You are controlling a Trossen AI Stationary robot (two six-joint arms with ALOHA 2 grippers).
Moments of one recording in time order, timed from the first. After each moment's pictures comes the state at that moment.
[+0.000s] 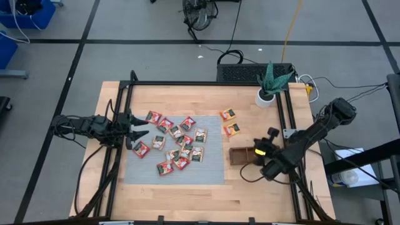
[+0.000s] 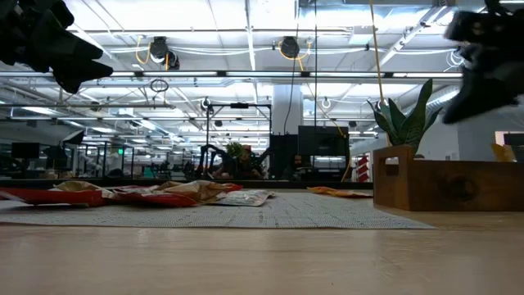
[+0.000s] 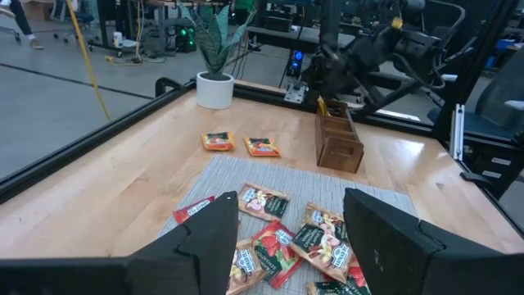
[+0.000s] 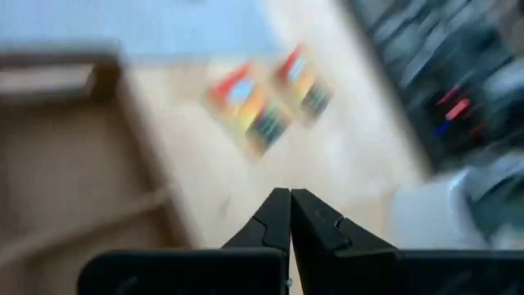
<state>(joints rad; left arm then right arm) -0.20 0.01 0.25 -0.40 -0.34 -0.22 0.69 1.30 0.73 -1.08 0.93 0.93</state>
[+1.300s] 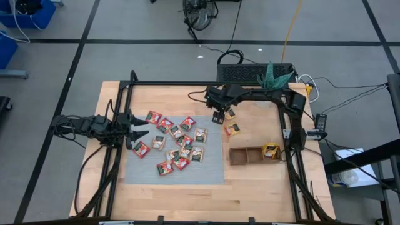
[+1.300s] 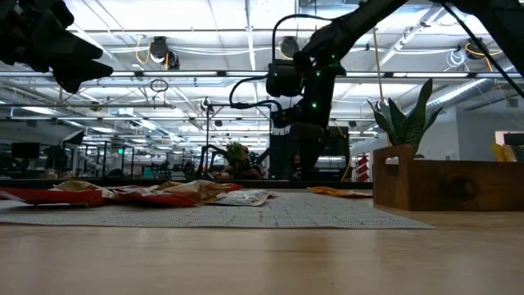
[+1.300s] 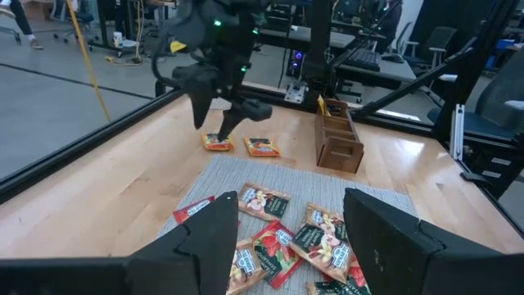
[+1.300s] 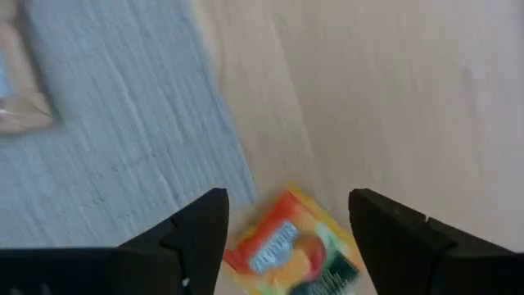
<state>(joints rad) -0.20 0.01 0.25 -0.40 -0.34 -0.22 -0.39 1.97 1.44 -0.78 0.06 -0.09</state>
